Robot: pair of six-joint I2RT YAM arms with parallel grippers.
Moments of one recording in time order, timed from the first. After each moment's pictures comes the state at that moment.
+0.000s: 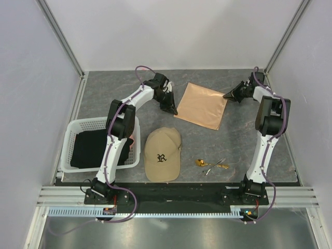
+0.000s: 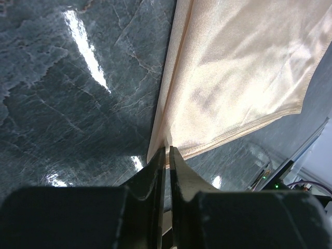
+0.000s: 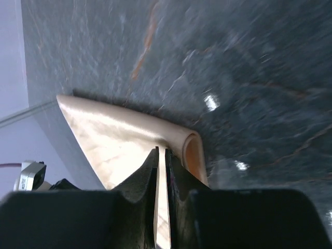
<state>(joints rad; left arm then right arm) -0.43 2.49 2.08 -0.73 0.56 -0.43 -0.19 2.32 1.73 -0.34 -0.55 0.75</state>
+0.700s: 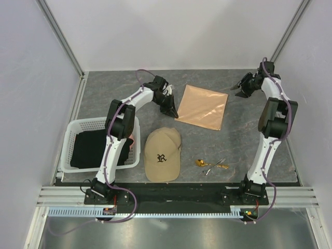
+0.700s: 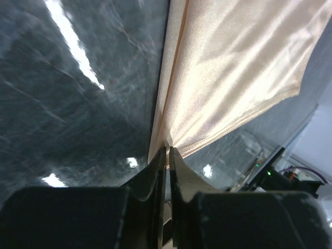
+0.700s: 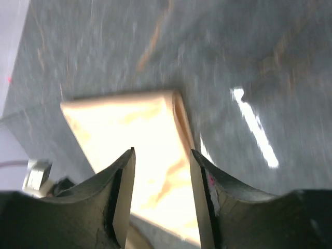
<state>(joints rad) -0.43 2.48 2.03 -0.72 0.62 -0.43 -0.24 2.32 1.96 -0.64 -0.44 0.63</state>
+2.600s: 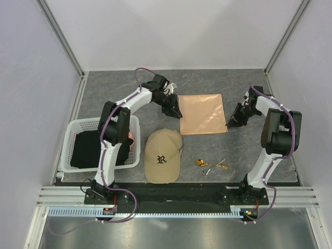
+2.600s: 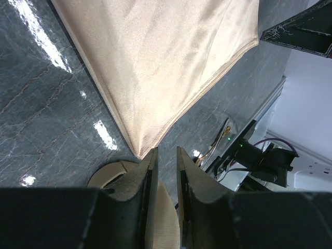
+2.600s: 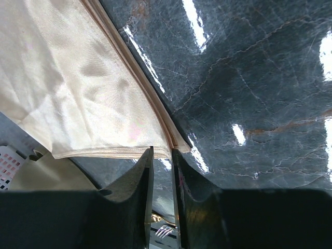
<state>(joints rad) -0.47 2.27 1.83 -0.66 0.71 -0.49 -0.17 1.90 1.27 -0.74 -0.40 0.40</state>
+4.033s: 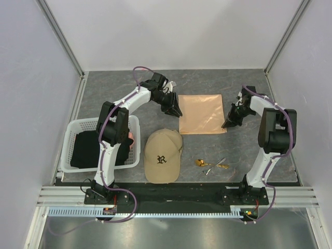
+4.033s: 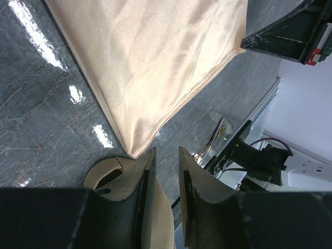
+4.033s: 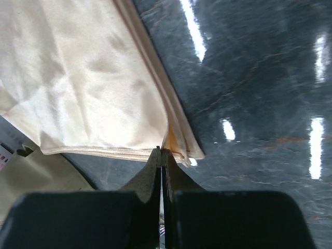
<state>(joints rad) -0.46 2.24 1.83 -0.66 0.72 -0.50 -0.11 1.92 1.28 -0.74 -0.39 0.38</state>
